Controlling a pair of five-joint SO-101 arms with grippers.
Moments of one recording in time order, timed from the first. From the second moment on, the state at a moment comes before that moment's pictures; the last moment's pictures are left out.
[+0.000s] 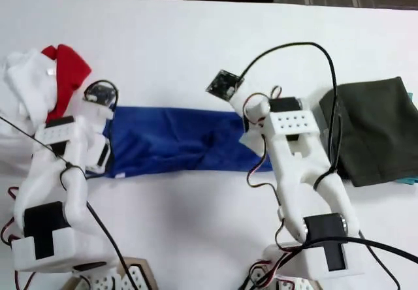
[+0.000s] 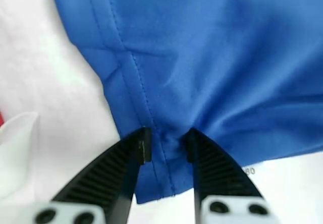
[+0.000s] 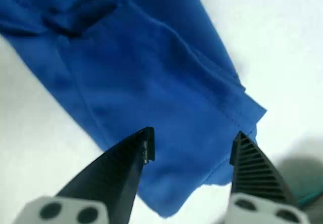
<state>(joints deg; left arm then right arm) -22.2 -1.0 40.1 55.1 -27.2 -11.6 -4.0 27.3 60.9 48.4</state>
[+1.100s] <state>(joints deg) -23.1 -0.1 8.7 80.7 -24.7 -4.3 -16.7 35.3 51.1 30.4</state>
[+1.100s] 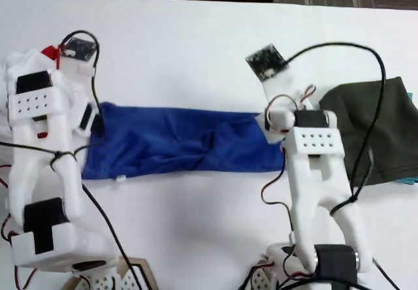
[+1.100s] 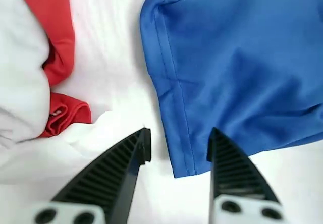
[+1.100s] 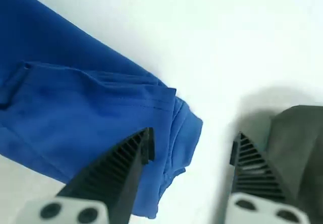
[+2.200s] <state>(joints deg) -25.4 31.6 -5.8 78.0 -17.7 -5.1 -16.2 46.4 36.7 30.1</state>
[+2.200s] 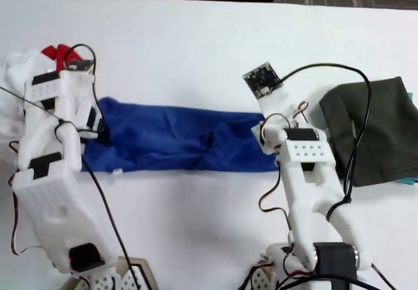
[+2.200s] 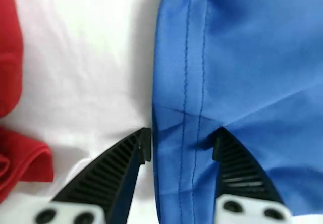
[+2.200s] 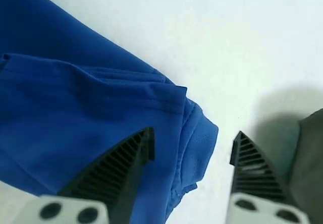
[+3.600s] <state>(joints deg) -22.2 58.0 -46.0 100.5 -26.2 -5.1 -16.2 46.4 36.7 30.1</state>
